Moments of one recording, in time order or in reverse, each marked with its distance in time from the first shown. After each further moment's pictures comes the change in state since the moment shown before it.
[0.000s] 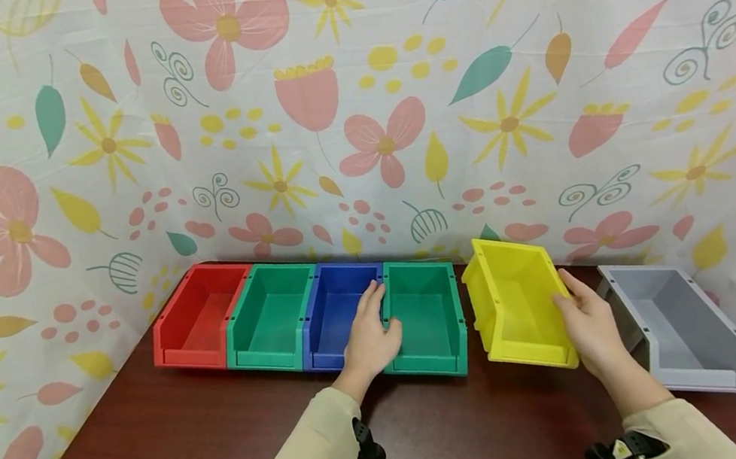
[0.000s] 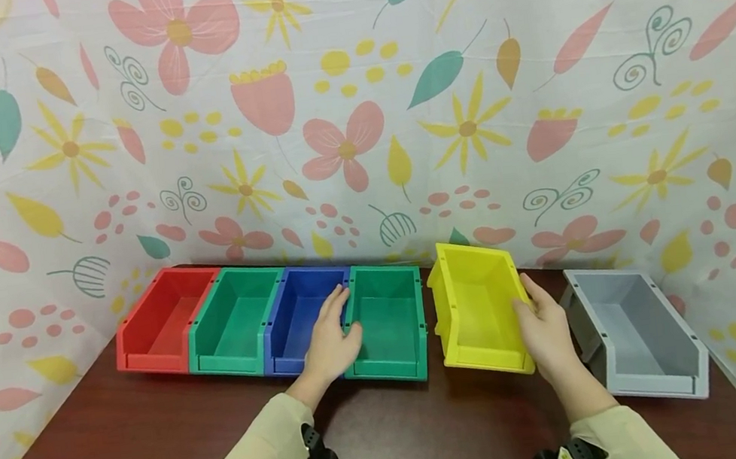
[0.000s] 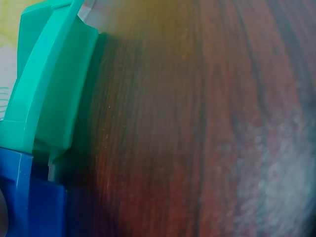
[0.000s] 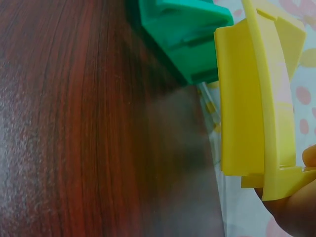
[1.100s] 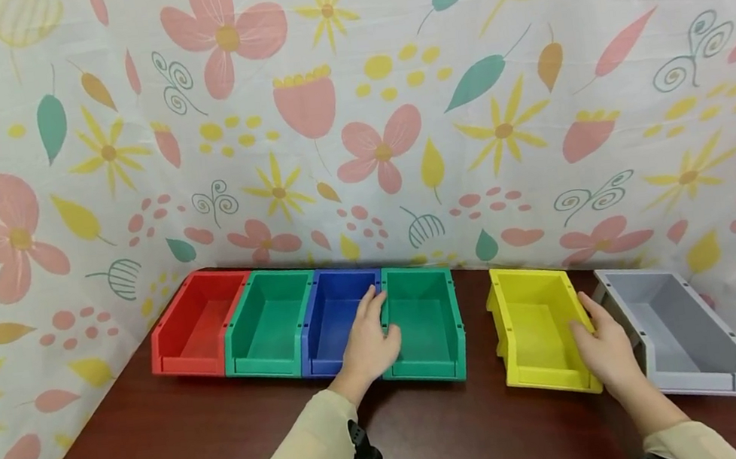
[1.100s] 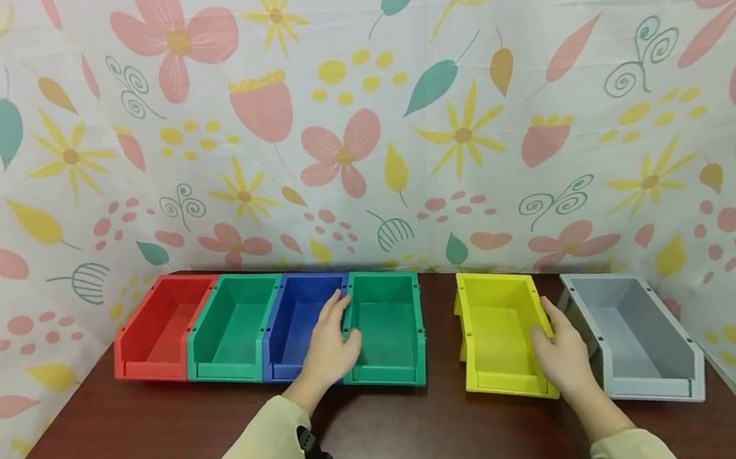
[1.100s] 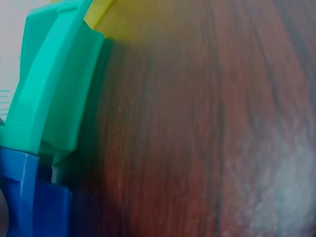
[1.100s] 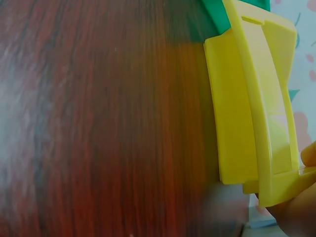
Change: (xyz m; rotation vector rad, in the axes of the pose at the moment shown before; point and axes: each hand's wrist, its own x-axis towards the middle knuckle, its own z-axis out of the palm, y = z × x) left_hand 0.000 -0.002 0.000 0.040 -0.039 0.041; right_hand -0.006 0.042 -0.016 -0.242 0.014 -0.025
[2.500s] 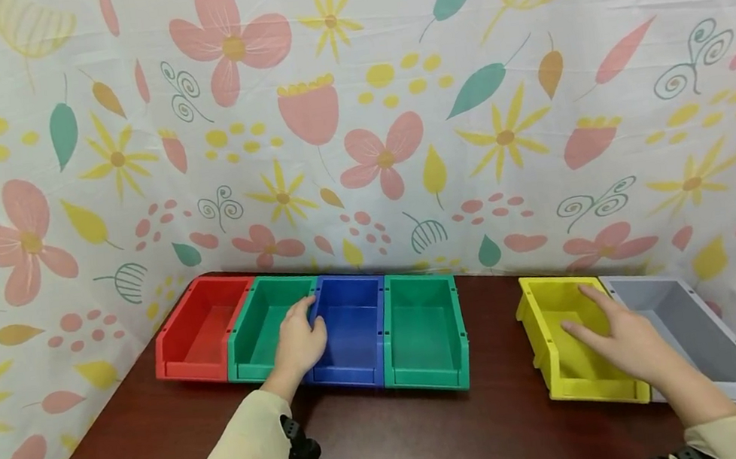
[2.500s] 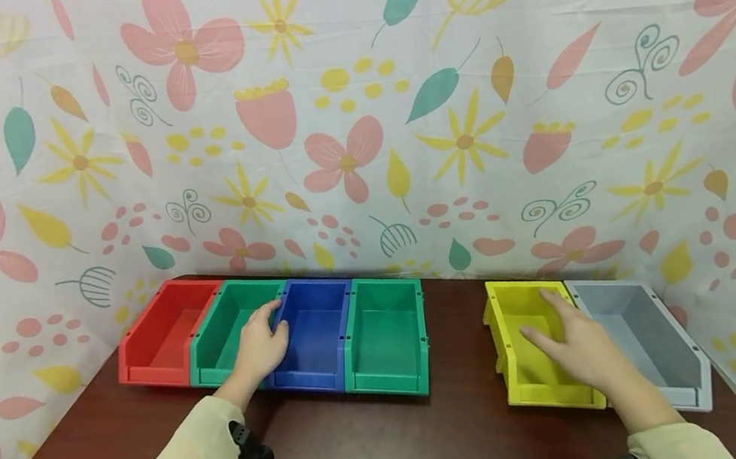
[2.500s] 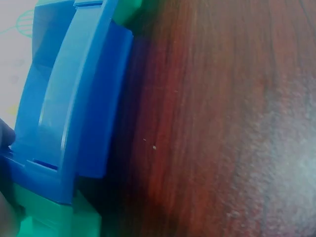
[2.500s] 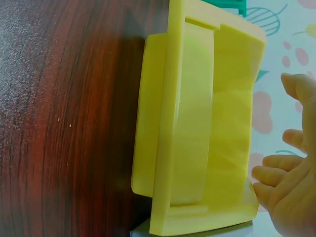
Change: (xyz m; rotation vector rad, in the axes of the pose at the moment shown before) left_hand -0.003 -0.043 -0.086 0.113 0.160 -0.201; right_hand 0.006 -0.017 -0.044 -0.355 -0.155 -0.309
